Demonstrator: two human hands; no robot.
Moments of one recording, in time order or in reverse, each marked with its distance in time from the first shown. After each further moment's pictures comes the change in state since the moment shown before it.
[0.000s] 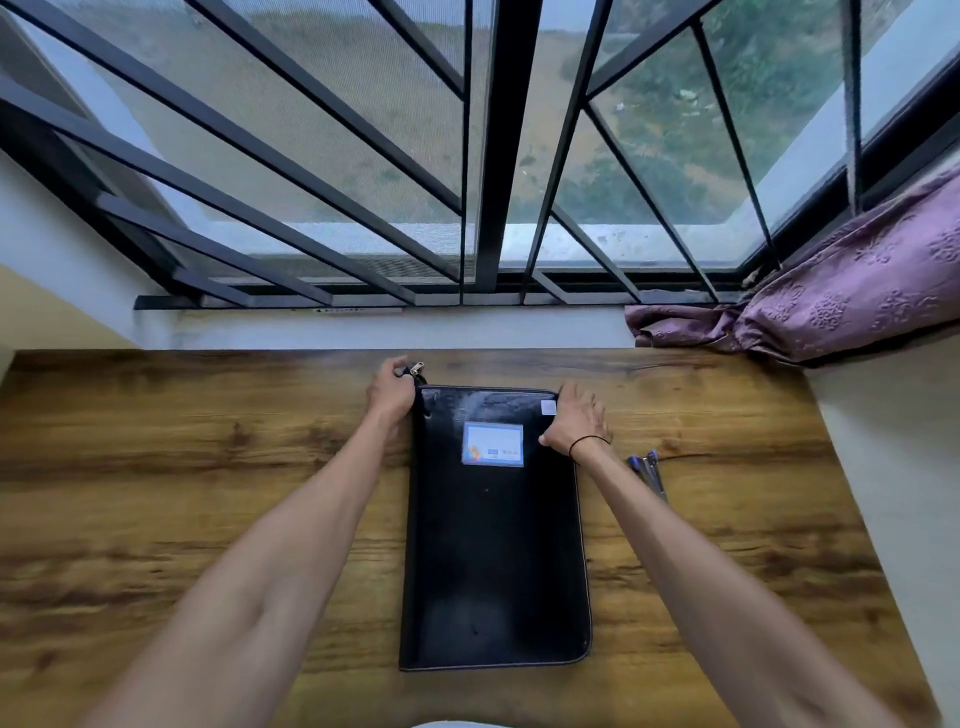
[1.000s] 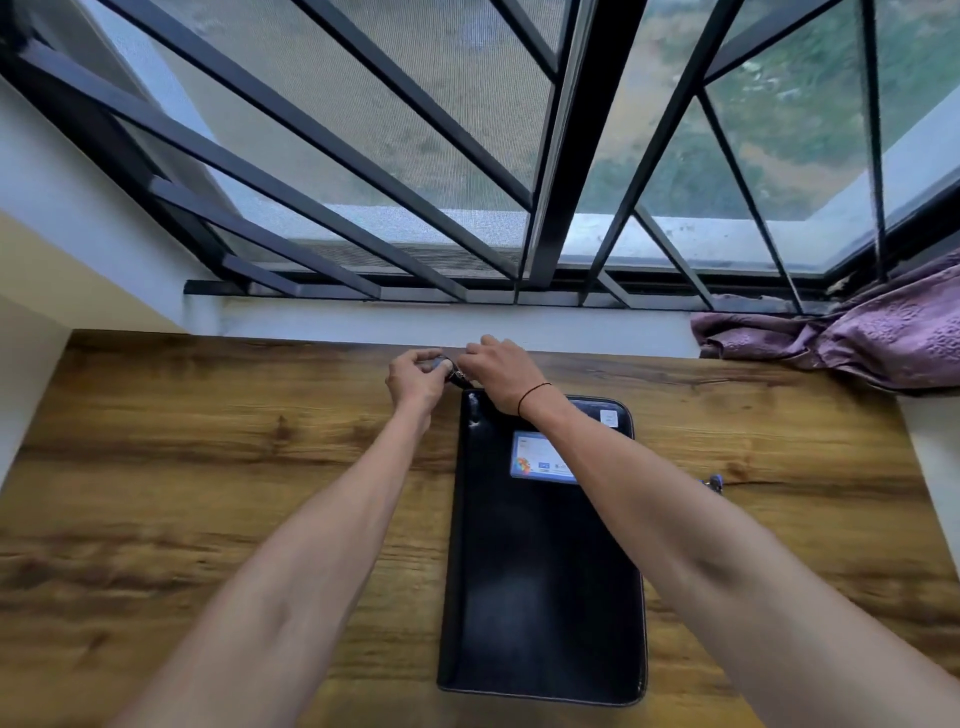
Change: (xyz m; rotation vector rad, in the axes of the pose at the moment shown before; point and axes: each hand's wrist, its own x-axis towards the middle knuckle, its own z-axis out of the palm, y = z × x) left_hand 0.022 0.001 -0.019 -0.240 0.220 0.045; right_hand 0.042 -0.162 0.020 -0.274 0.200 -1.109
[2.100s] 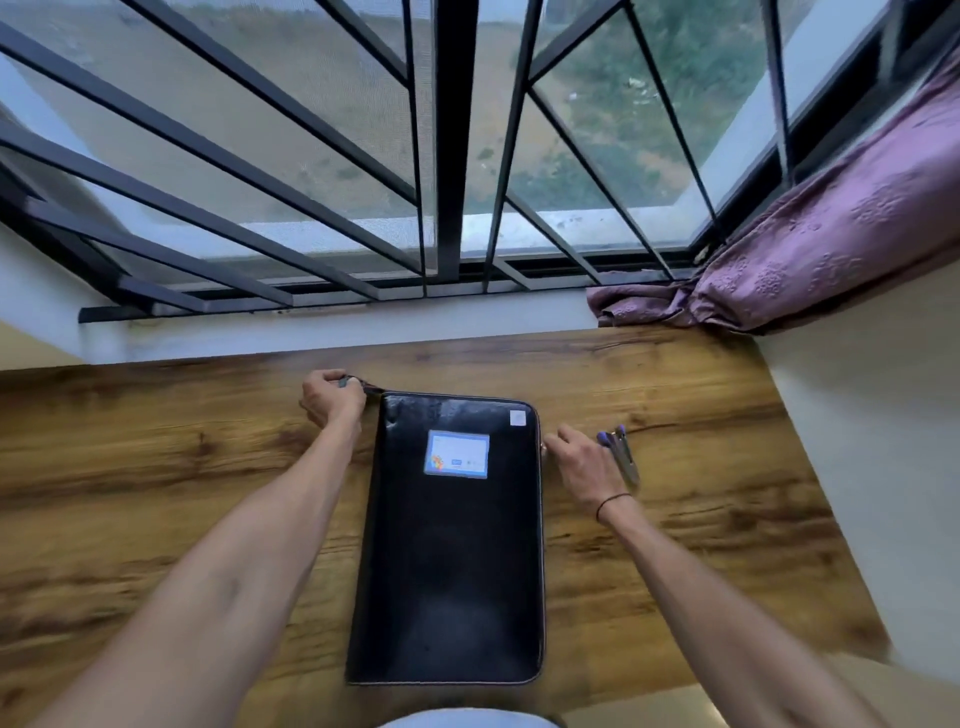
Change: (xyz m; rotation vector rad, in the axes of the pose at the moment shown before) left_hand -0.021 -0.011 -0.004 0.097 0.239 -0.139; right_hand -0.279 0.028 0.025 0.011 0.084 0.553
